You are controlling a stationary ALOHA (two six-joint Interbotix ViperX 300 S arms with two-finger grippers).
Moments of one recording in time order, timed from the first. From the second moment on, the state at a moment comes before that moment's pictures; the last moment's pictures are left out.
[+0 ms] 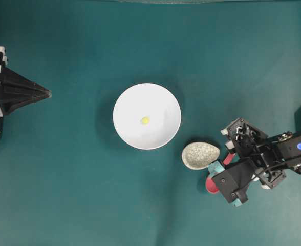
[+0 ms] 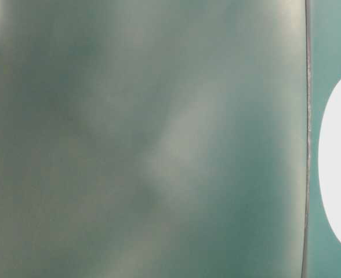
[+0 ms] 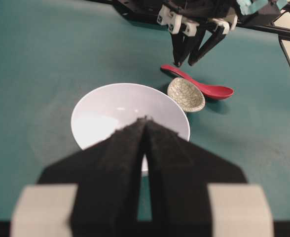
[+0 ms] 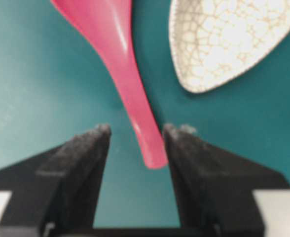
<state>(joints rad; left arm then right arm) 0.04 -1.01 1.19 0.01 -0.07 -0.14 0.33 -0.10 0.81 -0.20 0.64 -0.15</state>
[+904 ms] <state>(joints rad) 0.04 -1.01 1.19 0.01 -0.07 -0.14 0.30 -0.01 0.81 -0.19 0.52 -0.15</state>
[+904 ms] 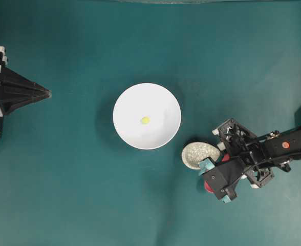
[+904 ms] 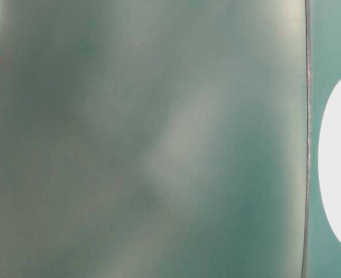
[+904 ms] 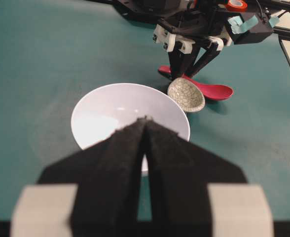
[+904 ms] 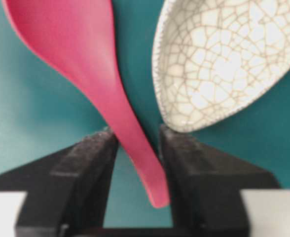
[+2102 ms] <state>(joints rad) 0.04 -1.01 1.19 0.01 -0.07 -0.15 0.33 -0.27 0.80 -0.07 0.62 -0.08</state>
